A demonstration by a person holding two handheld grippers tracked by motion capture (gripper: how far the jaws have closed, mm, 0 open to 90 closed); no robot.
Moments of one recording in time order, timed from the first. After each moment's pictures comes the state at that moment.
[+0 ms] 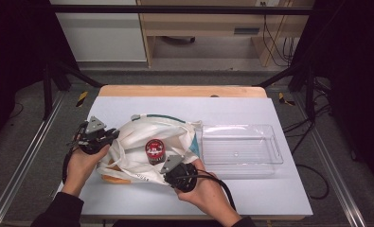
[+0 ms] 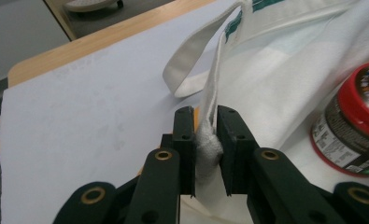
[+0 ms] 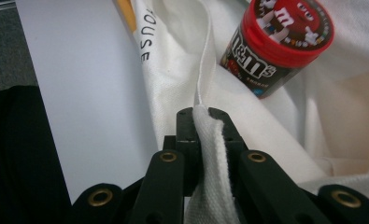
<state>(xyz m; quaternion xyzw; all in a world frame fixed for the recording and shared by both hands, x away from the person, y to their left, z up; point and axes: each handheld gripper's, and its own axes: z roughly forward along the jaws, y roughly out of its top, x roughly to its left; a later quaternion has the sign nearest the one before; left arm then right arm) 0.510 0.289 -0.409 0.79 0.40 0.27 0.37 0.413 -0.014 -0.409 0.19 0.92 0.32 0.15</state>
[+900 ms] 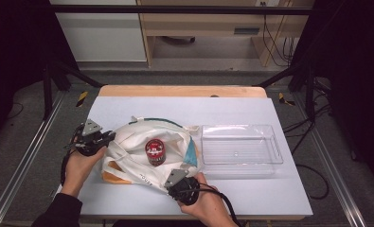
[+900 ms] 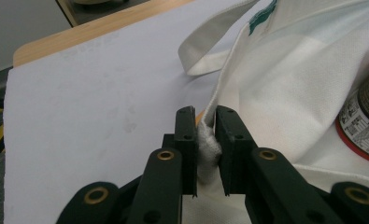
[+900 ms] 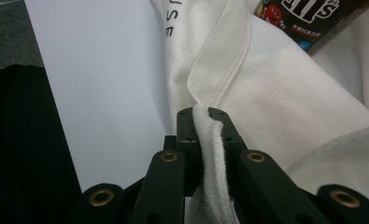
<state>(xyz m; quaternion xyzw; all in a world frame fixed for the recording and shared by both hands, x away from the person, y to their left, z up) 0.511 0.304 -0.424 0.79 0.42 0.27 0.37 0.396 -0.021 -0.452 0.20 0.92 0.32 0.14</state>
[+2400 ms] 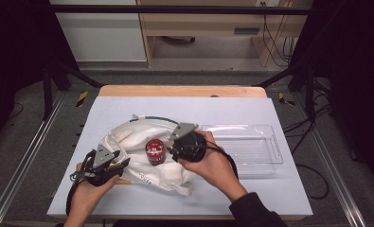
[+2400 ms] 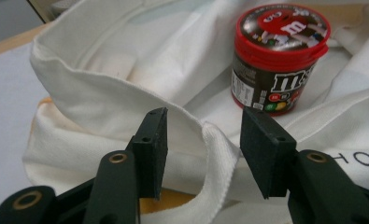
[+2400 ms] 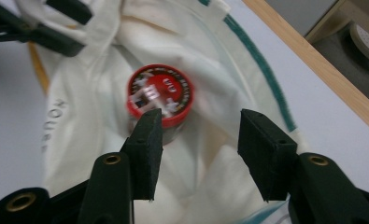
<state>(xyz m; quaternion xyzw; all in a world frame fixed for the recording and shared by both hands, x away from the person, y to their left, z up) 0.431 0.257 -0.434 0.80 0.38 0.27 0.37 0.468 -0.034 -0.354 0.23 0.88 0.36 0.21</state>
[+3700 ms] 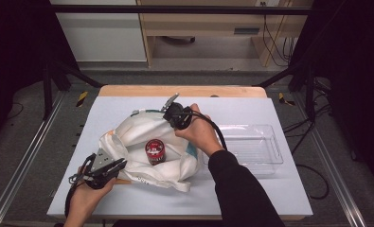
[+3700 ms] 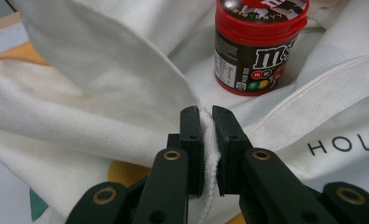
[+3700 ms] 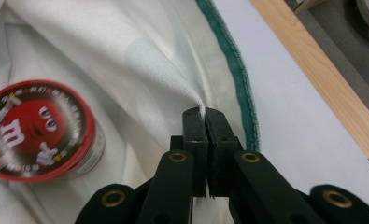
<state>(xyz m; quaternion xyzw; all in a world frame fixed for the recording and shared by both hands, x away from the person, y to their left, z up) 0.425 0.261 -0.441 0.82 0.37 0.24 0.38 0.574 -0.004 -0.364 0.24 0.91 0.26 0.21</state>
